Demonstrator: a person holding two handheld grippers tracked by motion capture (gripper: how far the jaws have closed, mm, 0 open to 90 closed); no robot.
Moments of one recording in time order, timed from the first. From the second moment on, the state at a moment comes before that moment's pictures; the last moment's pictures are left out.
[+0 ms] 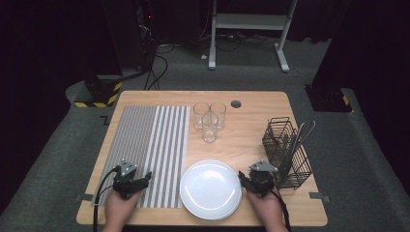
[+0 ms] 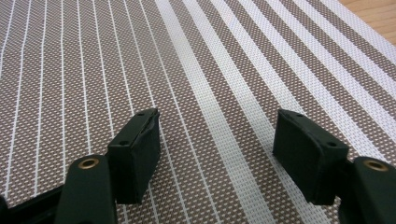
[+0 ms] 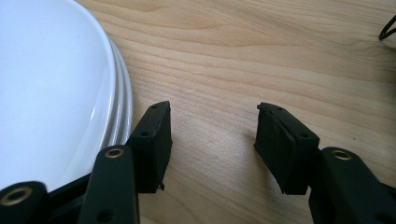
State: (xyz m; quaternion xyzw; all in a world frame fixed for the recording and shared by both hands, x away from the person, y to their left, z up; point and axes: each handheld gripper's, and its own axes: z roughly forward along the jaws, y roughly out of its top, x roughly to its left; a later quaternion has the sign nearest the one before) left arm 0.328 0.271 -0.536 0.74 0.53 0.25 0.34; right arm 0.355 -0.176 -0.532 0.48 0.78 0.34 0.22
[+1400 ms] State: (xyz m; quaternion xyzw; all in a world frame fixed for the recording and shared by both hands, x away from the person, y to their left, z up) left arm 0.328 0.271 -0.536 0.74 0.53 0.25 0.34; right arm 0.355 -0.175 -0.532 0.48 0.77 0.34 0.23
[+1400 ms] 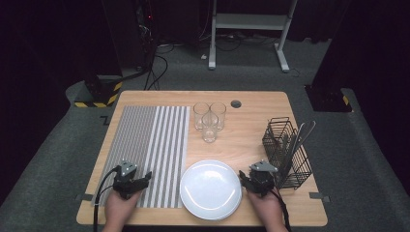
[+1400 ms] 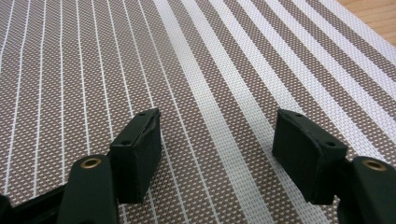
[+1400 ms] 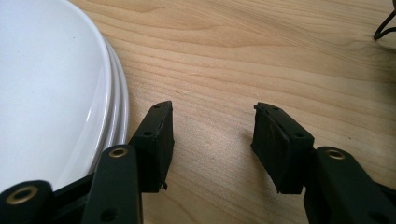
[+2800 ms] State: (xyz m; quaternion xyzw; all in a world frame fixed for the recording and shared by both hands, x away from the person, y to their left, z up) left arm 0.328 0.270 -0.536 0.74 0.53 0.25 0.34; right arm 0.354 -0.178 -0.530 0.48 0.78 0.34 0.23
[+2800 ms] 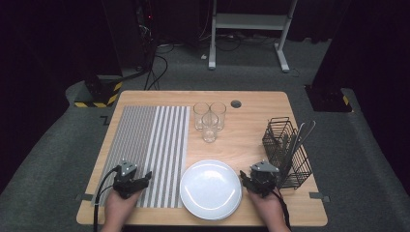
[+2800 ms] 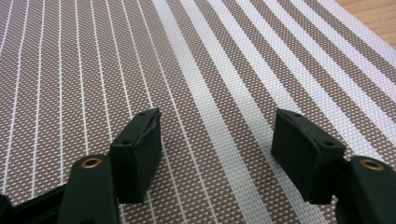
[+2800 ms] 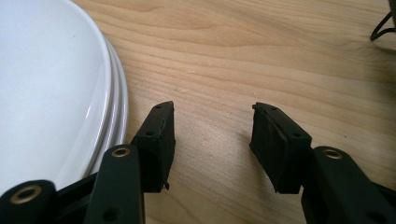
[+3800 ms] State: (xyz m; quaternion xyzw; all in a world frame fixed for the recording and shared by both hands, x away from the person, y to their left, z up) left arm 0.319 0.265 -0.512 0.73 0.52 0.23 0.39; right arm 0.338 -0.180 -0.527 0.45 0.76 0.39 0.25
